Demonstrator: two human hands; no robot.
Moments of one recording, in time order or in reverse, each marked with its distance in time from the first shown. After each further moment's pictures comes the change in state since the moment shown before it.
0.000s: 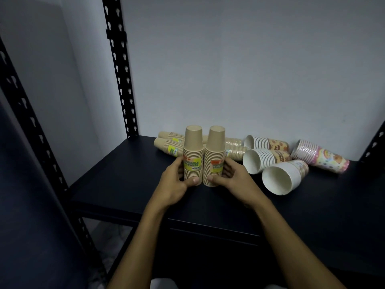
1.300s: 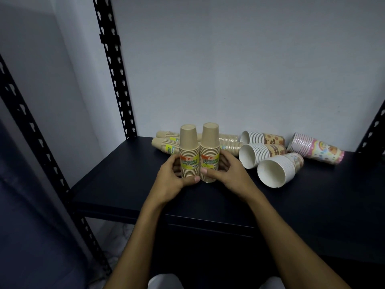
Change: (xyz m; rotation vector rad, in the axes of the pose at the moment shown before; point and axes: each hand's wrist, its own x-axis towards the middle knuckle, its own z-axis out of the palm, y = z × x) left_hand -0.002 0.005 0.002 -0.023 0.064 0.046; right_hand 0.000 -0.001 0.002 0.029 0.067 -0.056
